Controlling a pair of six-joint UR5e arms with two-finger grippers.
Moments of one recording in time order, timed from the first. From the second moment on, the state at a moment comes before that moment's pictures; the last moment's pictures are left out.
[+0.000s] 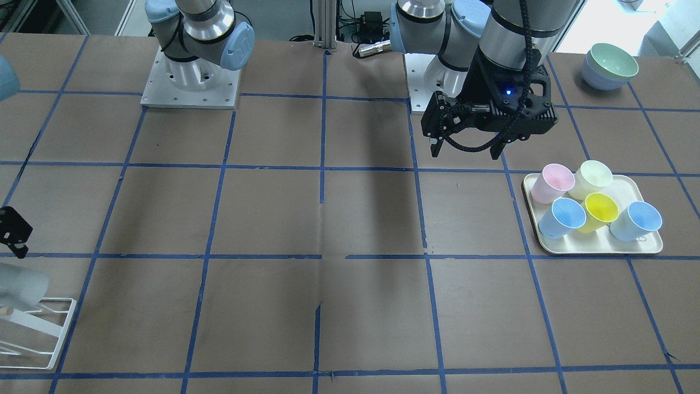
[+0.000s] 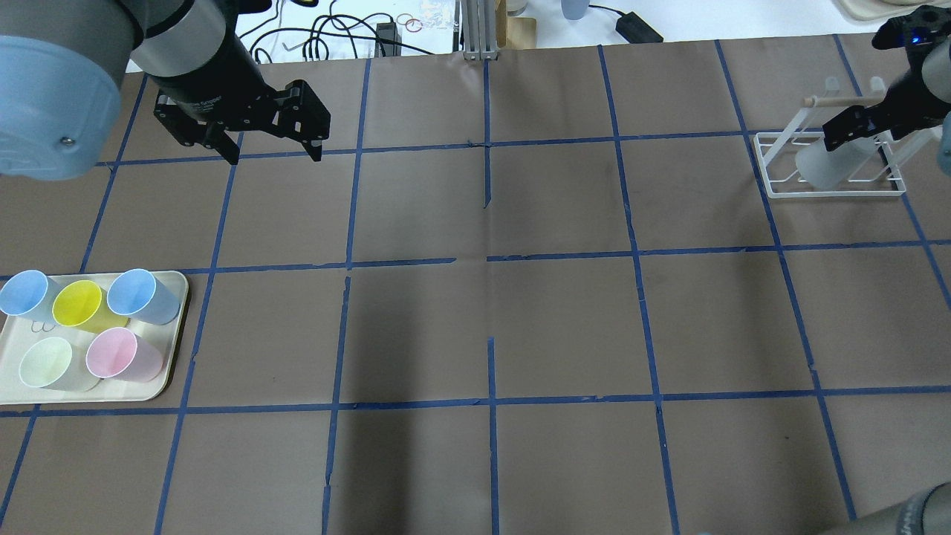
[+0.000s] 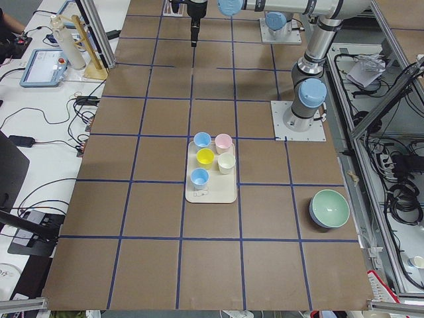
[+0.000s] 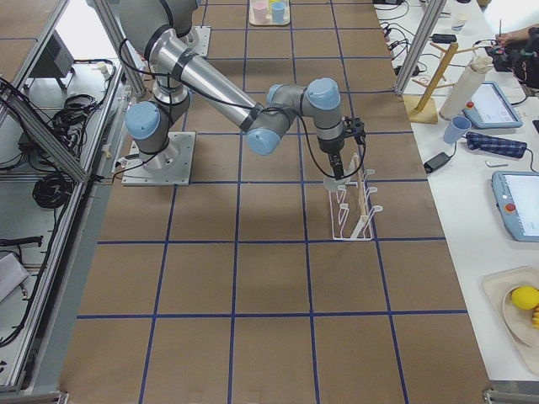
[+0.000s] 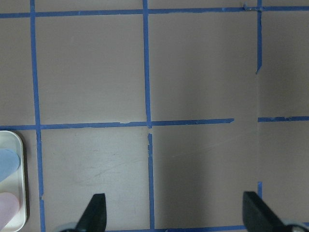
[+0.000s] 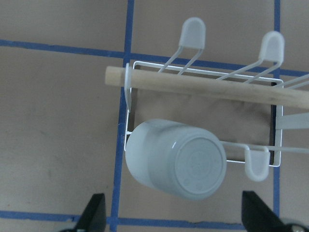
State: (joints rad) left arm -1.61 -1.59 -1.55 -1.47 1.56 -0.02; right arm 1.09 -1.33 1.73 -2.21 -1.51 -0.57
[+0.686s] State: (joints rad) left arm -1.61 -1.59 -1.55 -1.47 1.56 -0.02; right arm 1.20 -1.64 1.73 -1.71 -1.50 -0.25
